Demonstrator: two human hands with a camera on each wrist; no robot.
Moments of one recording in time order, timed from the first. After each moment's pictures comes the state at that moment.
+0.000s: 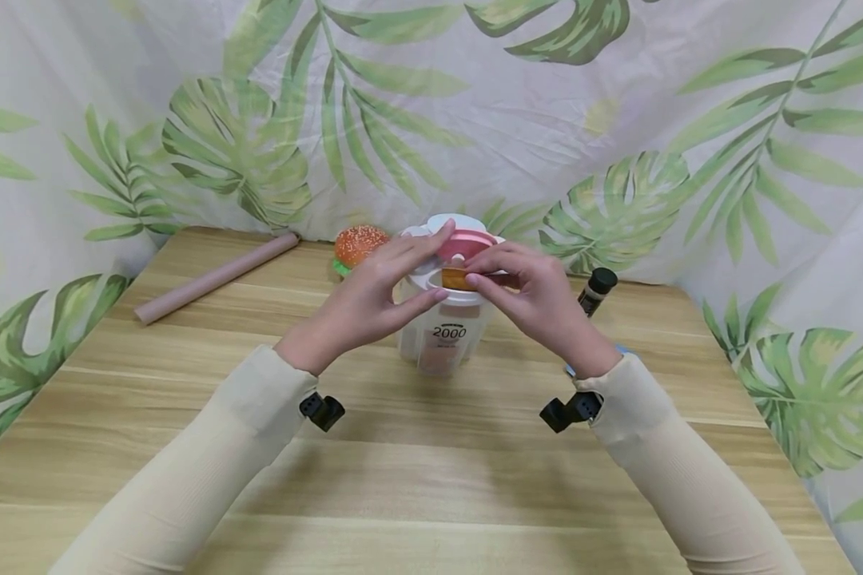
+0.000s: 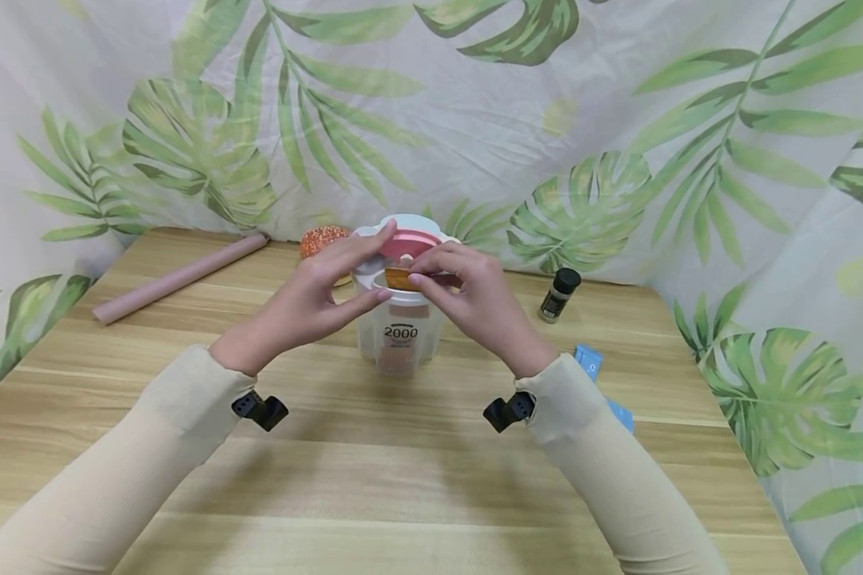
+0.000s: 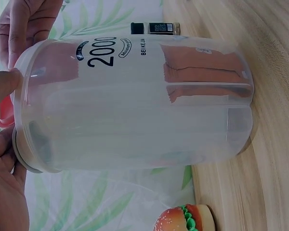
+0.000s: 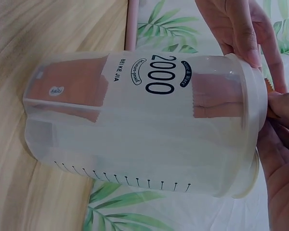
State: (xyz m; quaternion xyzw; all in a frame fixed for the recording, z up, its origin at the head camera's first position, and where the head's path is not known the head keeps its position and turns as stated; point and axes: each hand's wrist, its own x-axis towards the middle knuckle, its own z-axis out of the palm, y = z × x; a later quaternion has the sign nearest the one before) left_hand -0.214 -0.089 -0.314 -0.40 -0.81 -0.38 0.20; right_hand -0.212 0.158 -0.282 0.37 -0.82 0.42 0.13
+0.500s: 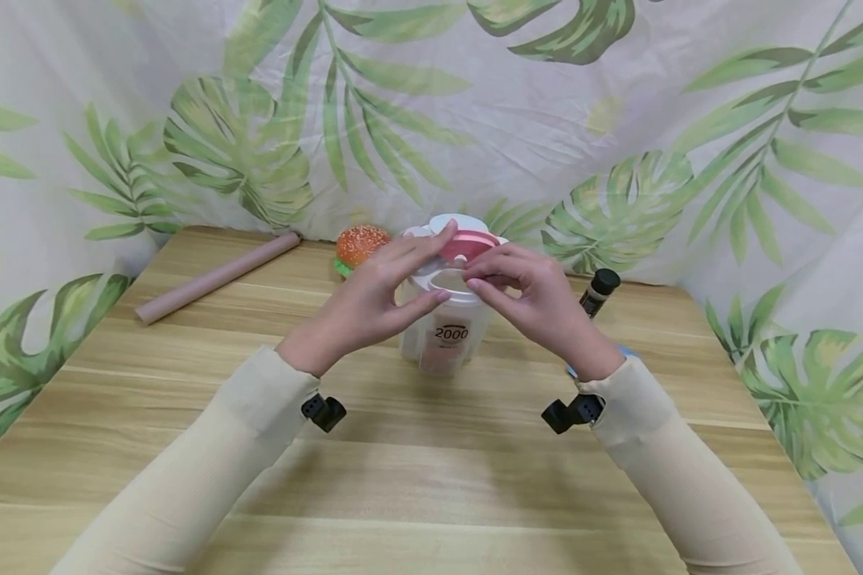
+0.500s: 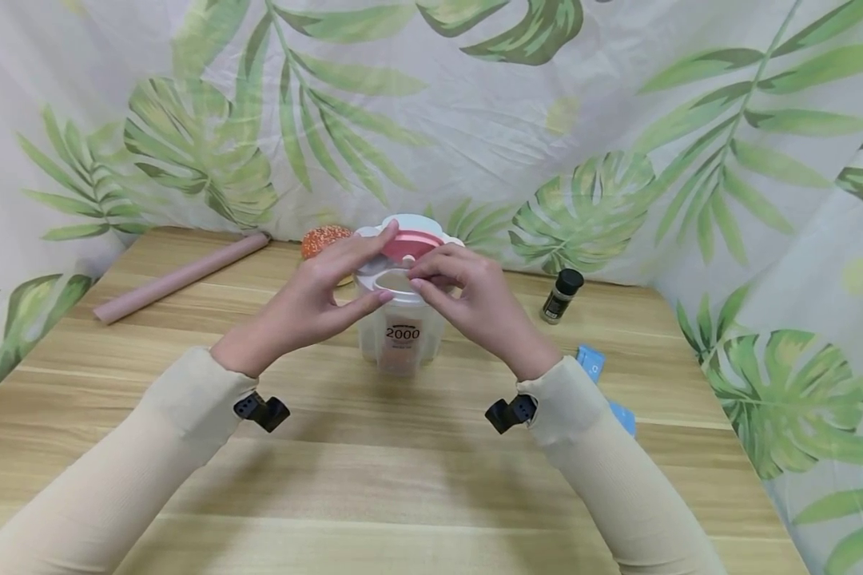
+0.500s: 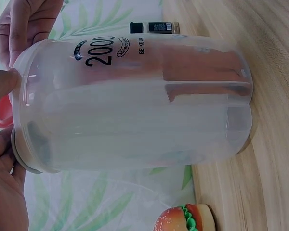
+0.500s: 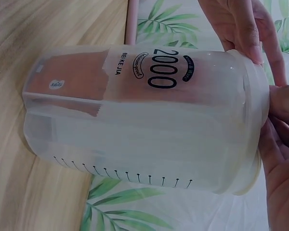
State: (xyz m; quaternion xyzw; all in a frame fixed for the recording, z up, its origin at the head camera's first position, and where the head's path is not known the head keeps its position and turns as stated) left_hand -0.215 -0.089 -0.314 -0.40 -0.81 -0.38 0.21; right_hand -0.216 0.158 -0.285 0.40 -0.81 0.40 0.15
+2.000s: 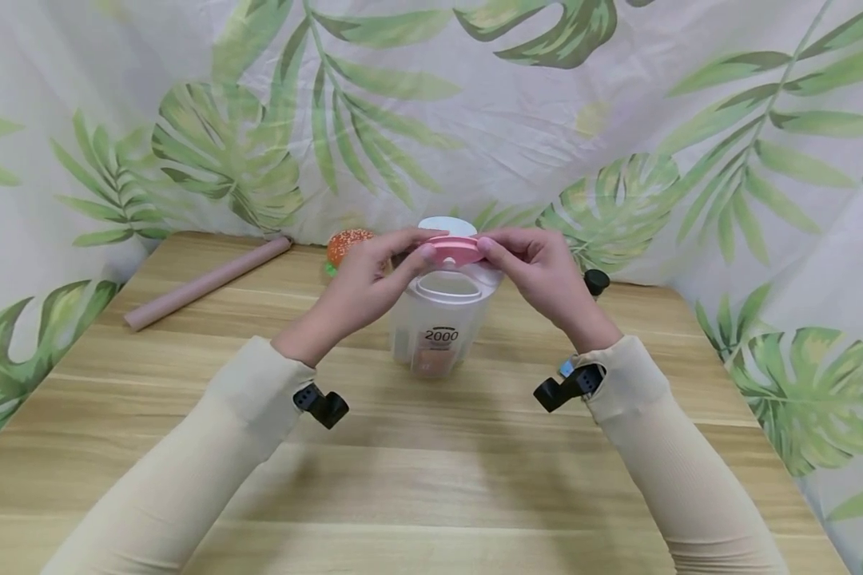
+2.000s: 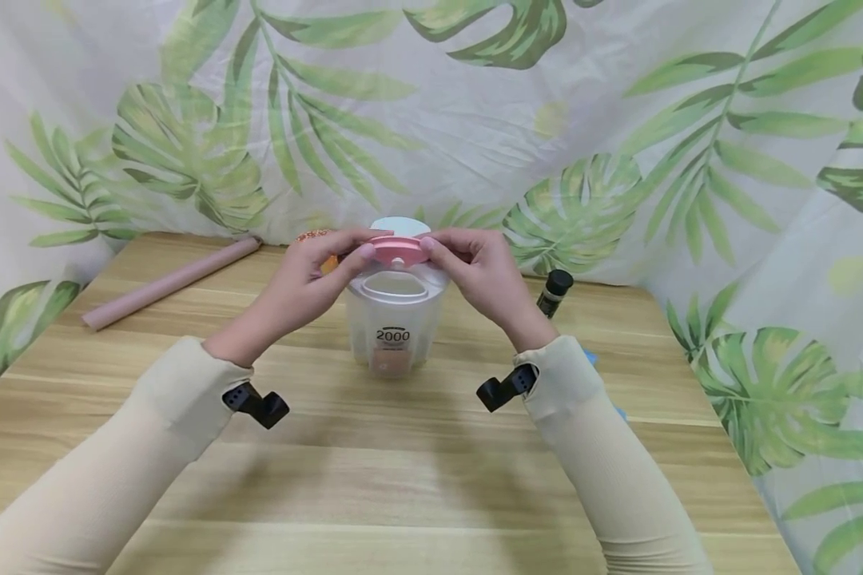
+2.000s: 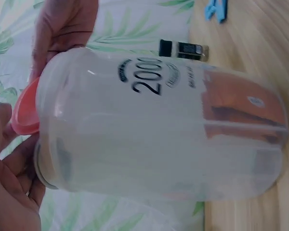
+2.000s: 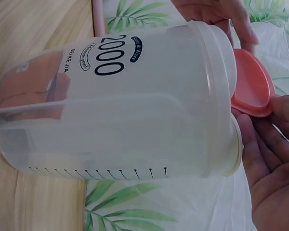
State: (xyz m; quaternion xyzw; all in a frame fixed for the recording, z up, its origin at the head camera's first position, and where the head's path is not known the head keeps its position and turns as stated) left_hand -0.219 -0.078 -0.294 -0.29 -0.81 -0.48 0.14; right_hand -0.236 0.170 -0.264 0.25 -0.82 0.51 0.04
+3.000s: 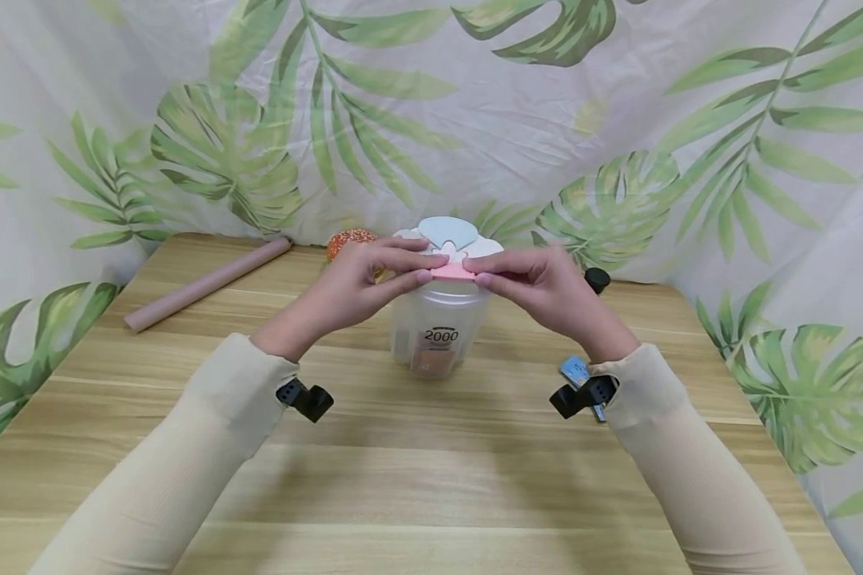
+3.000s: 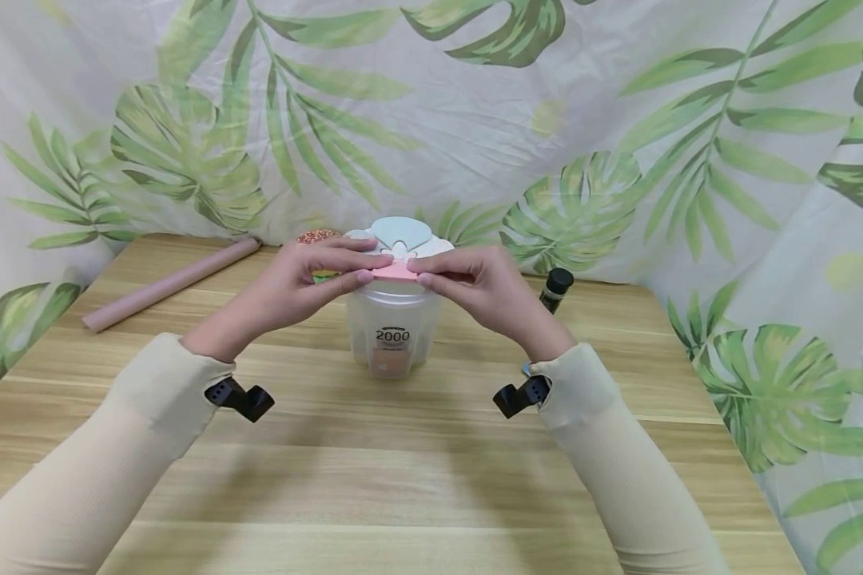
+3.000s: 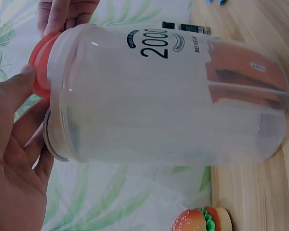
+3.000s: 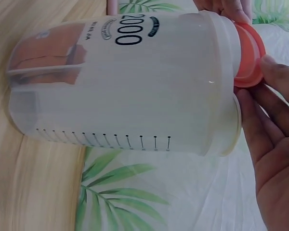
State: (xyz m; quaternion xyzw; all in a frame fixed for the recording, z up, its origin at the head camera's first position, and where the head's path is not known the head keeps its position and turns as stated) left_hand -0.221 -0.096 -0.291 -0.33 -0.83 -0.44 0.07; right_hand -0.226 0.184 -0.268 0.35 -0.81 0.46 0.01
